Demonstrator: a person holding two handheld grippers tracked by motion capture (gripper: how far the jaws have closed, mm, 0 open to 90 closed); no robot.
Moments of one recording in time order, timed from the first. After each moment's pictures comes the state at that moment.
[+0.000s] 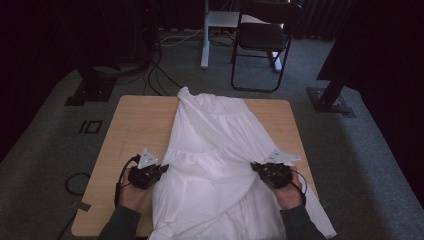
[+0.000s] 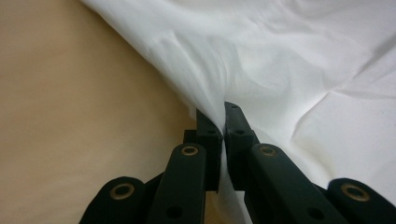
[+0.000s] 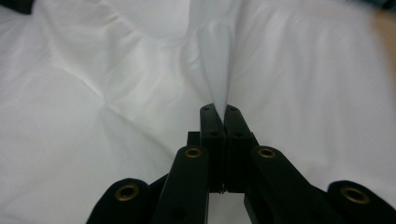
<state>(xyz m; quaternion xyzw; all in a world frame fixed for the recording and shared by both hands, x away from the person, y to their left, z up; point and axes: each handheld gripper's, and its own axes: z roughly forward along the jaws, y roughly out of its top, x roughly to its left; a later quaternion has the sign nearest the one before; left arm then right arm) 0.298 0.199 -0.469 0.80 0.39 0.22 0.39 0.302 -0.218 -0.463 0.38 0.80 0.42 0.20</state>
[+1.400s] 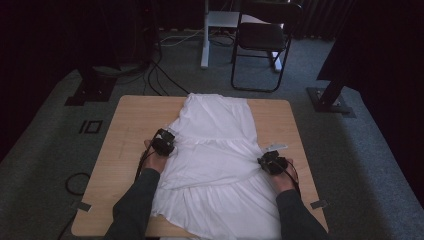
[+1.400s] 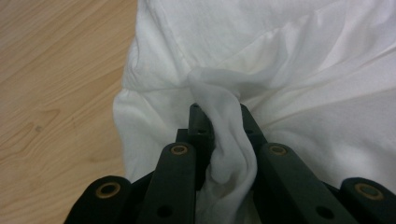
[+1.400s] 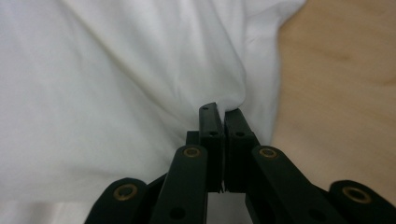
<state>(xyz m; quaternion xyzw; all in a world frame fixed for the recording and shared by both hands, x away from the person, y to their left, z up) 0.449 0.156 -0.535 0.82 0.45 0.28 0.19 0.390 -0.237 -0.549 0.46 0.81 0.29 0.21</state>
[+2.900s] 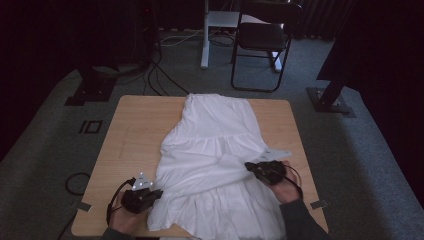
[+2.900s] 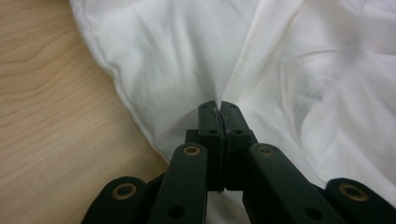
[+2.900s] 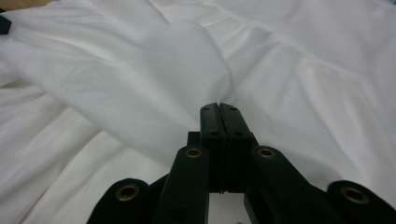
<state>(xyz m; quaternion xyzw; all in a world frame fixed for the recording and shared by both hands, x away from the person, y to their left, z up) 0.255 0.219 -0.524 0.84 0.40 0.12 0.35 0.324 -0.210 -0.482 0.31 0.84 0.40 0.17</state>
